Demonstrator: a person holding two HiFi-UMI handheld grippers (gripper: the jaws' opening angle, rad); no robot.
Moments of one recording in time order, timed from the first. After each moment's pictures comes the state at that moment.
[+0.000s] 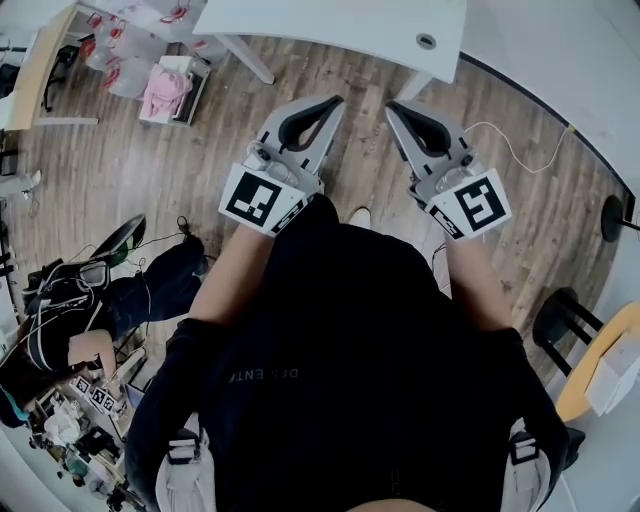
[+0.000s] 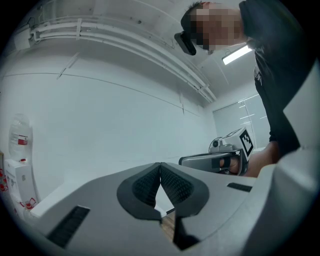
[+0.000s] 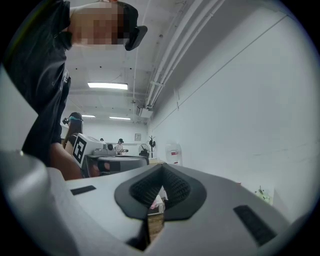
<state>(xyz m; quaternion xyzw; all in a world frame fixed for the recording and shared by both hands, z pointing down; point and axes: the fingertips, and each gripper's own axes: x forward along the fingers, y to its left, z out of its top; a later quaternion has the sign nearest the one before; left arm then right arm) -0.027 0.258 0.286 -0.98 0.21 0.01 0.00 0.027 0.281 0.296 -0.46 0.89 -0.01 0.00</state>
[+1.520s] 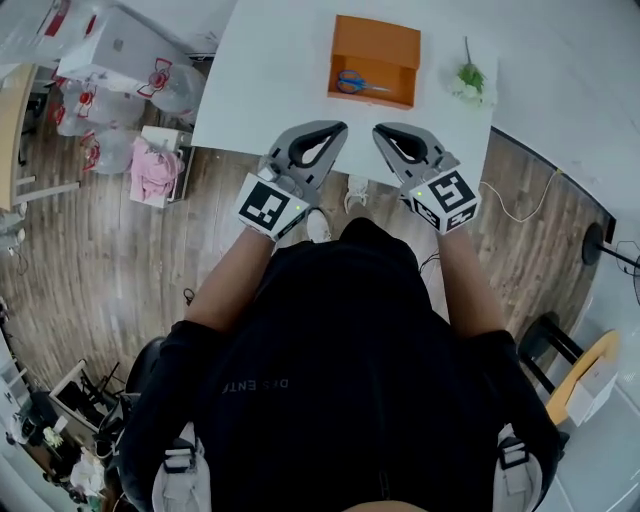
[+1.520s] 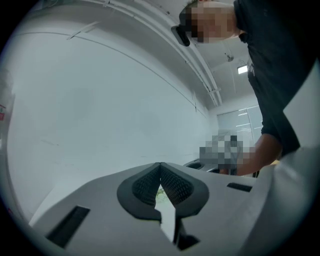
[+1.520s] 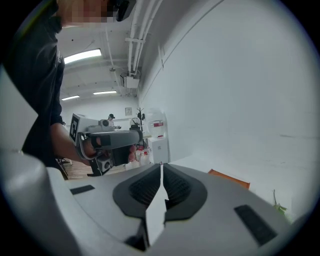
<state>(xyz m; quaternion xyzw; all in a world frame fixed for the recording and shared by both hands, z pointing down) 0.007 -0.128 0.350 -0.99 0.15 0.01 -0.04 0.059 -0.118 0.403 -0.47 0.87 -0.10 -0.14</state>
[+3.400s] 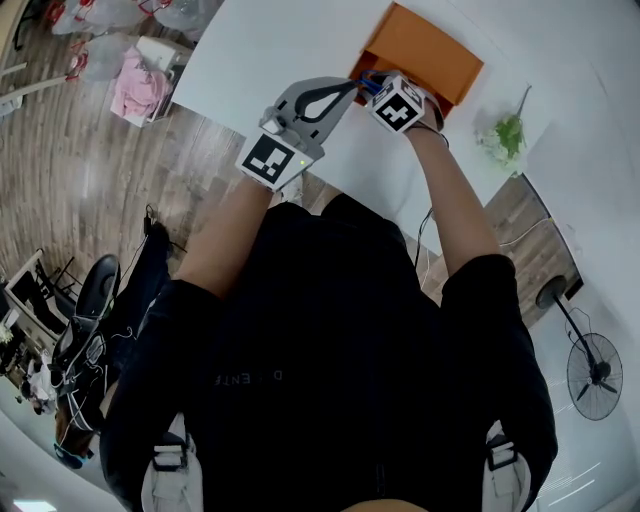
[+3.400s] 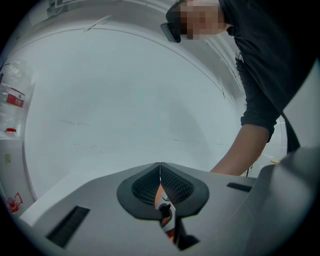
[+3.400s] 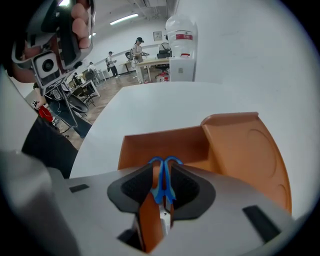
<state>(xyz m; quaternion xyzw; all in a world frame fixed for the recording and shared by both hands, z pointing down) 0.061 -0.296 0.461 -0.96 0.27 -0.02 -0.07 0.104 -0.311 0.702 -0.22 0.81 -0.17 -0.52</state>
